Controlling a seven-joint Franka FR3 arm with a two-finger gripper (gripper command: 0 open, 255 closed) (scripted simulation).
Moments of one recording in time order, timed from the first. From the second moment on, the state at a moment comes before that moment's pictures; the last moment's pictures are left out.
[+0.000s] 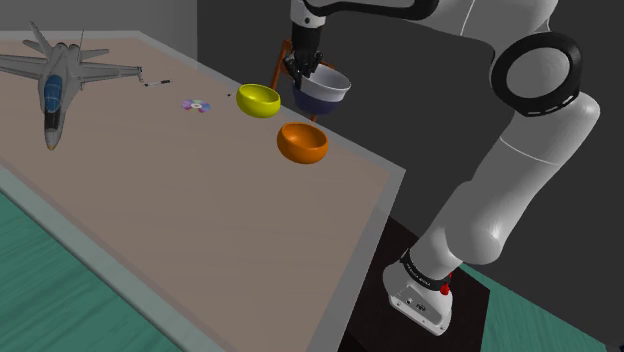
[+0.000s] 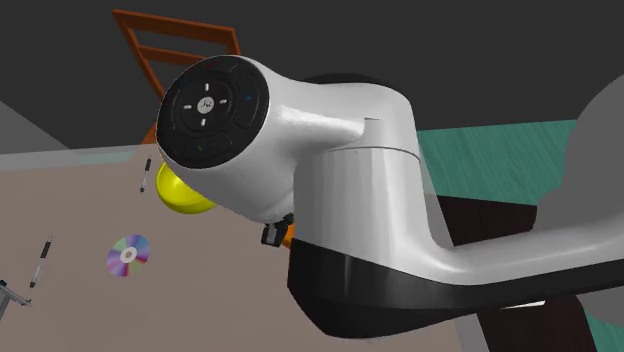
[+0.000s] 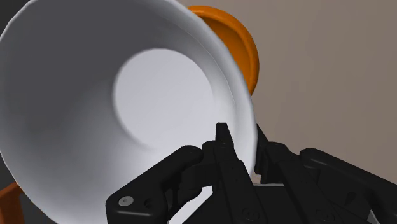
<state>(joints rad) 0.15 0.09 -0.04 -1.61 -0.20 1.67 0.22</state>
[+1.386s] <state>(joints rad) 0.15 0.09 -0.03 -1.87 -0.21 1.91 0.29</state>
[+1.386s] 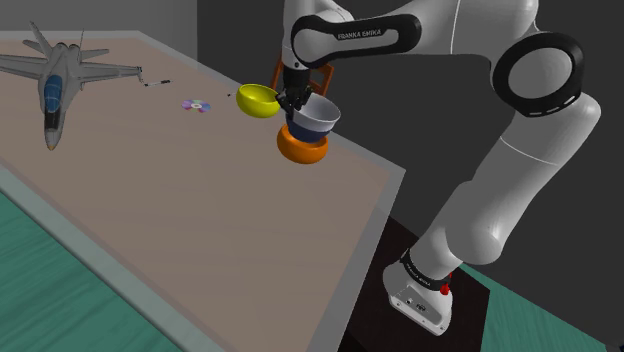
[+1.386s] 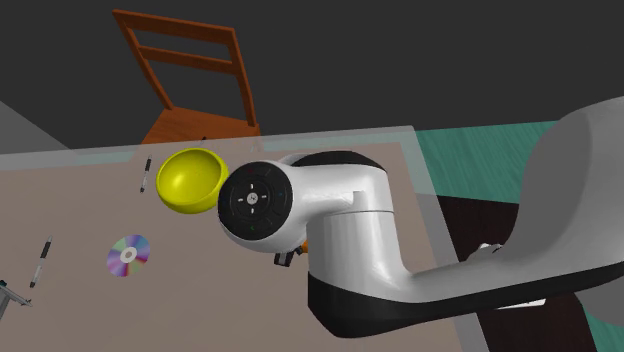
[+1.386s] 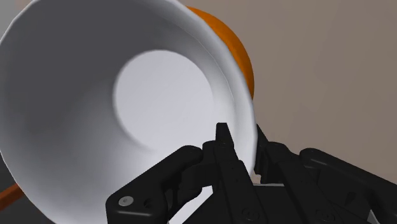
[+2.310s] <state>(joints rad) 0.16 0.09 -0.03 -1.84 -0.21 1.88 0.29</state>
